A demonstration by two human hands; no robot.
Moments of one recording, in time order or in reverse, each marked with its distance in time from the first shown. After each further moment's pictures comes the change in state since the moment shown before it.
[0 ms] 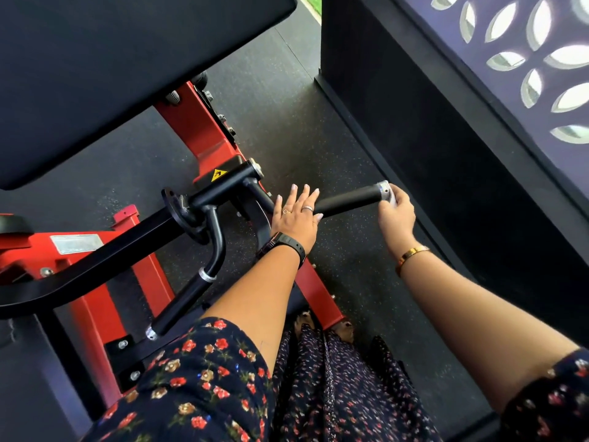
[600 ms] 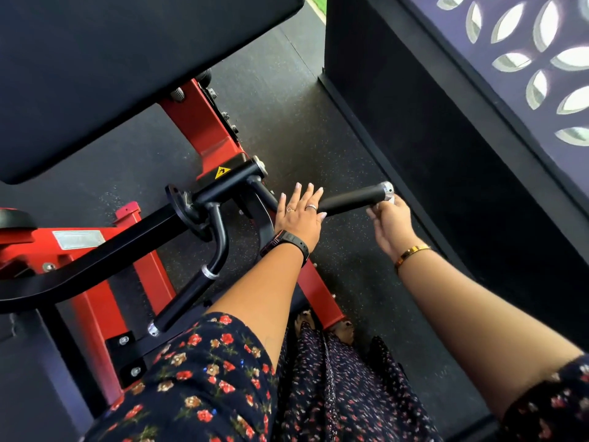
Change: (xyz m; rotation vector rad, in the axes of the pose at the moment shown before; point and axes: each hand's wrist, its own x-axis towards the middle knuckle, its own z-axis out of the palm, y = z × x) left_hand 0.002 -0.003 0.002 0.055 -0.008 0.013; right_hand -0.007 -0.011 0.010 0.557 -0.125 0.260
